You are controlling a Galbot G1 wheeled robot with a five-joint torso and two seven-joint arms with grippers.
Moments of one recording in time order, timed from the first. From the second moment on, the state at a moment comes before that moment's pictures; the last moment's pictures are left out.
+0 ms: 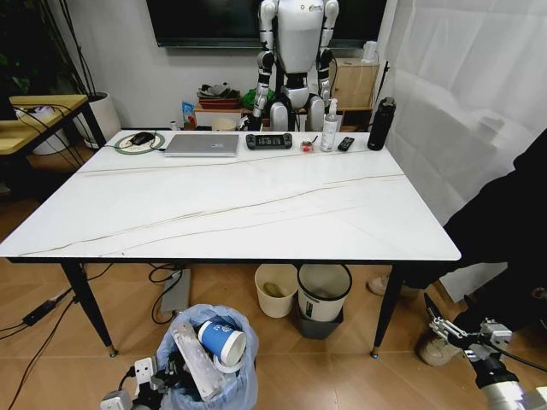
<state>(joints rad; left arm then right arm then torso) 1.80 -1.35 -0.65 -1.90 -0.54 0.18 0.01 -1.76 1.27 0.93 1.84 0.60 0.27 -0.40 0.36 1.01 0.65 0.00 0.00</state>
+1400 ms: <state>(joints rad) 1.52 -1.36 -0.65 -1.43 -0.46 0.14 0.05 -1.76 1.27 0.93 1.84 0.60 0.27 -0.40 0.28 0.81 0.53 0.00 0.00</state>
